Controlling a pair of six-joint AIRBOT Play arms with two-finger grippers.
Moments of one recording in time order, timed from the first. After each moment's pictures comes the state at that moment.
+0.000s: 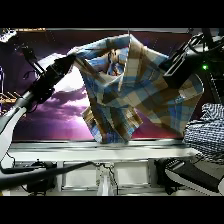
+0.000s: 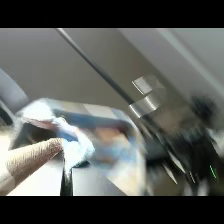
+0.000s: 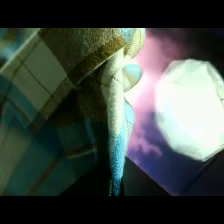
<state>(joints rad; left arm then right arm) -0.06 -1.44 0.94 -0.62 -1.50 -0.18 0.41 -1.14 1.95 -1.48 1.67 1.12</state>
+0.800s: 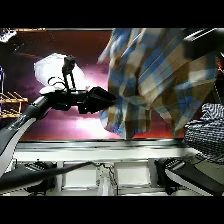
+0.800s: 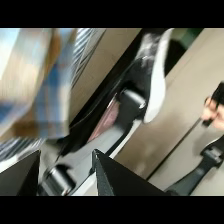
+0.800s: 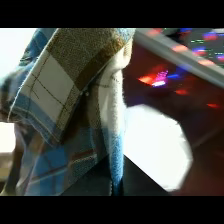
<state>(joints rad) -0.39 -1.30 0.94 -0.27 -1.48 -0.21 0.40 -1.05 1.95 -1.78 1.40 1.45</state>
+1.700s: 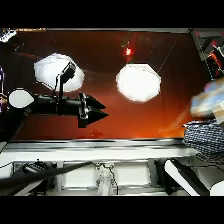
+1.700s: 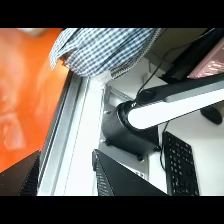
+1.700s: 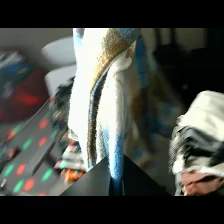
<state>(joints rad) -0.41 -0.95 0.94 0.35 -1.16 -0.60 -0.42 -1.00 1.95 -2.30 1.20 2.24</state>
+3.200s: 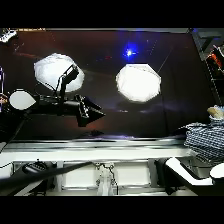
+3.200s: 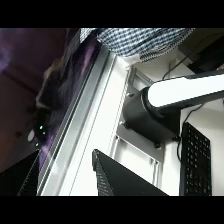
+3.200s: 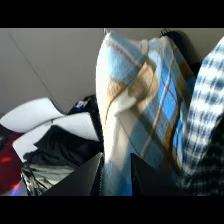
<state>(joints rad) -0.41 -0.95 0.94 0.50 -1.14 -0.74 -0.98 -1.09 1.96 -1.95 0.91 2.29</state>
